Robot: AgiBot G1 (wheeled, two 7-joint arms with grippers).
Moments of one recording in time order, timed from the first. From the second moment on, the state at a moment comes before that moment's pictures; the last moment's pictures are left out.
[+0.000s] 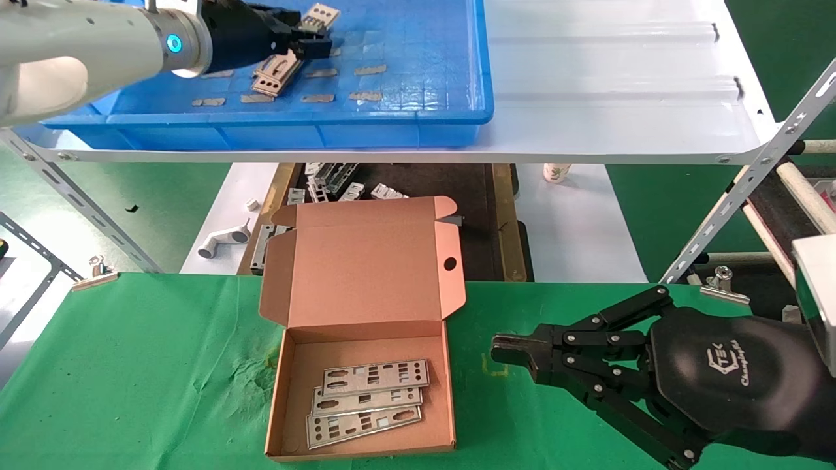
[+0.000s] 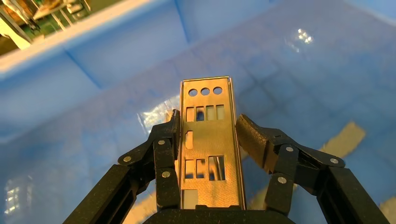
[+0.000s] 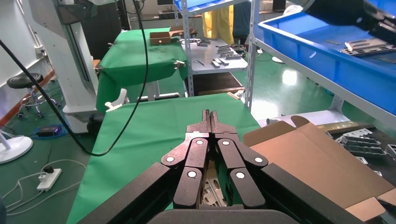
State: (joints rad) left arm -1.98 1.31 0.67 -0.16 1.55 0.58 -0.30; right arm 1.10 -0.58 -0.36 1.27 -0.68 -1.46 0.14
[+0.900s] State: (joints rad) left arm -1.90 0.96 0.60 -0.84 1.35 1.04 -0.32; right arm 1.10 -0.58 -0.36 1.27 -0.68 -1.46 0.14
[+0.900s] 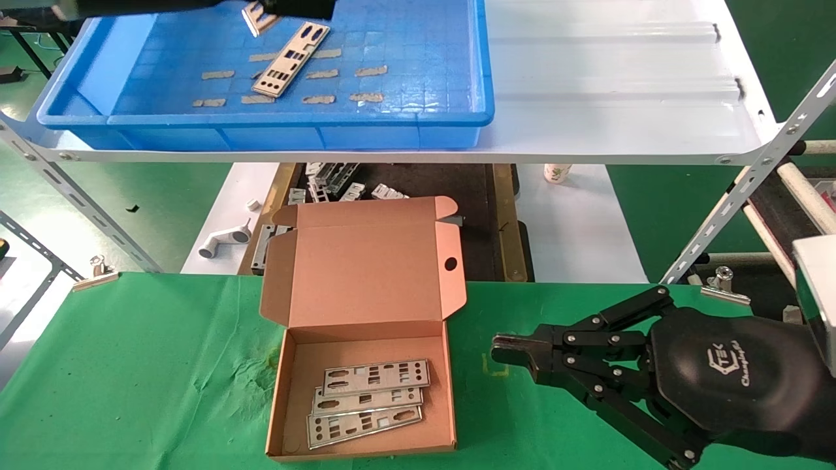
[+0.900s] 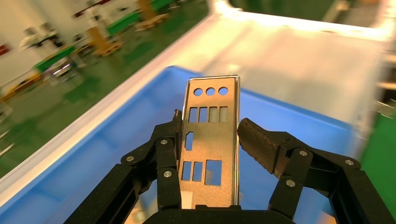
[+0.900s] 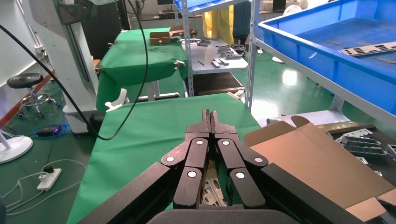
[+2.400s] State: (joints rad) left arm -1.34 0.88 0.83 -1.30 1.55 1.12 -0.27; right arm 1.10 -0.58 -0.36 1.27 -0.68 -1.46 0.14
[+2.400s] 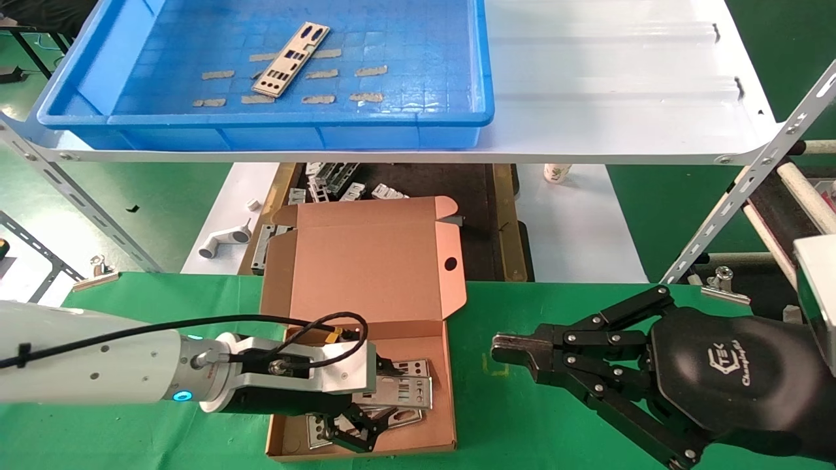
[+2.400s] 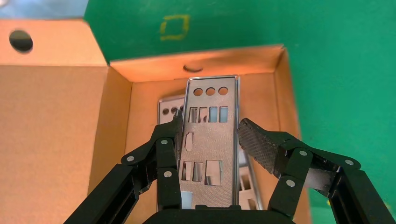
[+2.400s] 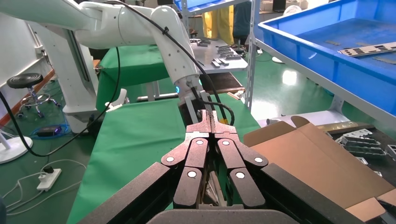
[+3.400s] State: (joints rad) left arm -1.37 0.85 0.80 -1.27 1.46 1.16 -0.29; right arm 1.10 -0.58 -0.36 1.27 -0.68 -1.46 0.14
